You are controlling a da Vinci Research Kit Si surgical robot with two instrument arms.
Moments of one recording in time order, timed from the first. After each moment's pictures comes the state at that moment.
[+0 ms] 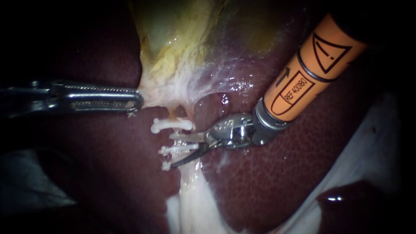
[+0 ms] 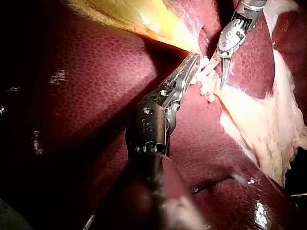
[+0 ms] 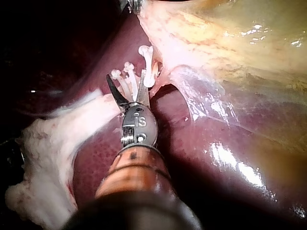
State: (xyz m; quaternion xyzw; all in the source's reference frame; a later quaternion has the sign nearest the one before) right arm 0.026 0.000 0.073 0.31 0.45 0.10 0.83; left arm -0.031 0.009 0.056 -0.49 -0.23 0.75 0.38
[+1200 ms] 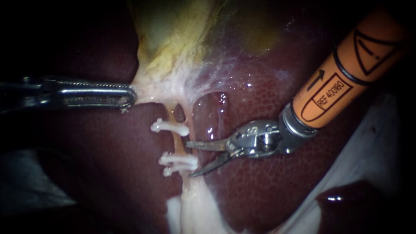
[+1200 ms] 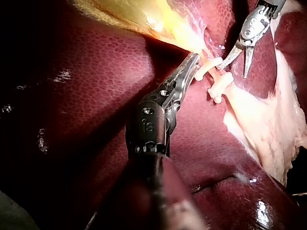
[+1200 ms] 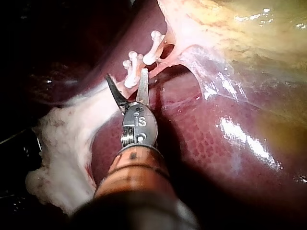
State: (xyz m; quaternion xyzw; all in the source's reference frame) right arm 0.023 0.000 0.069 0.32 0.45 0.11 0.82; left arm -0.030 0.010 0.055 -0.49 -0.23 0.75 0.38
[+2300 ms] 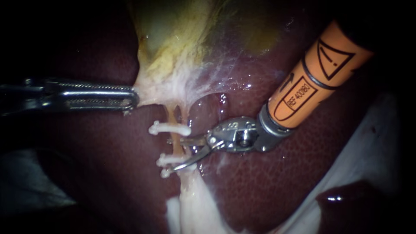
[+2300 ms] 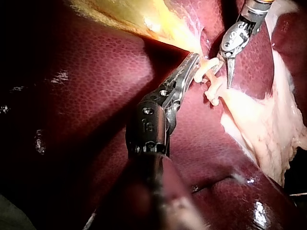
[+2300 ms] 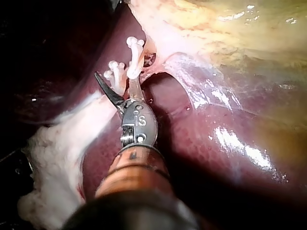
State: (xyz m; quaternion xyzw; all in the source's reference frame) right arm 0.027 -0.001 0.073 0.38 0.51 0.11 0.77; left arm -0.031 0.010 0.055 -0.49 -0.23 0.75 0.38
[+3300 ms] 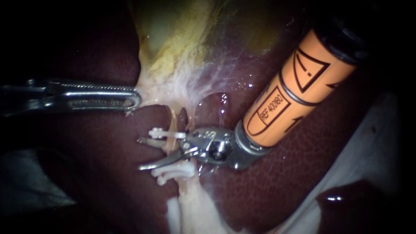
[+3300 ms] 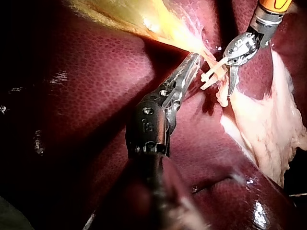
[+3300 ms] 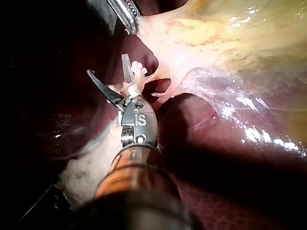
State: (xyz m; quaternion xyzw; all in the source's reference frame) right arm 0.031 -0.001 0.067 0.39 0.55 0.20 0.71; left arm -0.031 0.010 0.055 -0.49 -0.23 0.75 0.38
